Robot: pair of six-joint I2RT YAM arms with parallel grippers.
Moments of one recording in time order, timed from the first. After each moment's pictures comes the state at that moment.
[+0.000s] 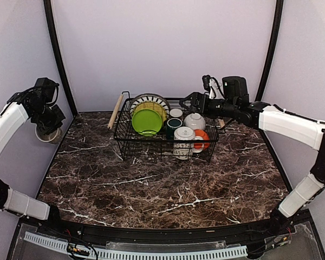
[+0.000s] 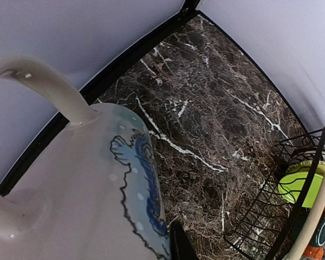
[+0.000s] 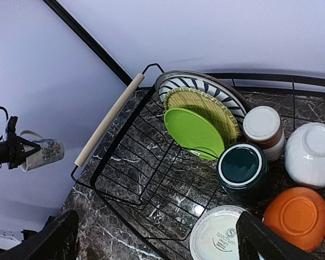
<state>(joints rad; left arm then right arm) -0.09 1.25 1.36 -1.04 -0.27 -0.78 0.60 1.53 1.26 -0.06 -0.28 0.53</state>
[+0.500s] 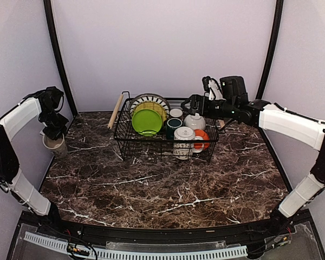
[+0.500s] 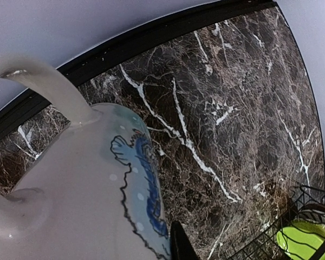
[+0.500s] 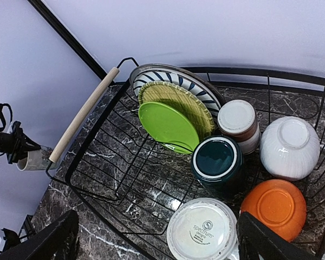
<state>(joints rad) 0.05 1.52 1.38 -1.05 -0.17 -1.06 0.62 1.53 1.30 -0.17 -0.17 0.47</state>
